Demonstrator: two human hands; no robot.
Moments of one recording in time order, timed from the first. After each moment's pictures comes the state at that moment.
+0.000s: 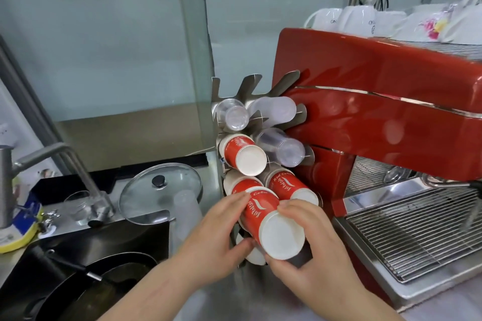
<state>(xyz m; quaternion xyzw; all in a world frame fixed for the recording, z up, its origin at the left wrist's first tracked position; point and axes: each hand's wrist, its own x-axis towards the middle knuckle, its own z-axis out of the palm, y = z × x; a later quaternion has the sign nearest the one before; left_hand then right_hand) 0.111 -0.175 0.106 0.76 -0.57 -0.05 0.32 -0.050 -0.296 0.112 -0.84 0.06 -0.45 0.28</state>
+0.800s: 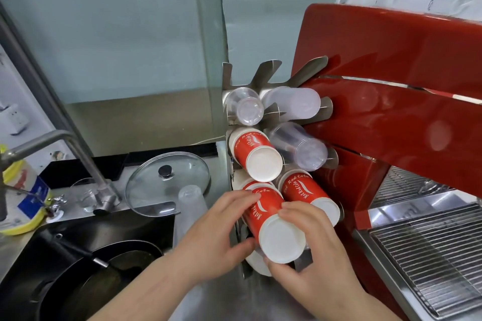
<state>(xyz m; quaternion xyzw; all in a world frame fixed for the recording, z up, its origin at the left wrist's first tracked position) 0.146 -0.193 0.091 0.74 -0.57 -0.05 0.34 -0.013 -0.325 0.088 -0.85 0.04 -0.43 0.30</state>
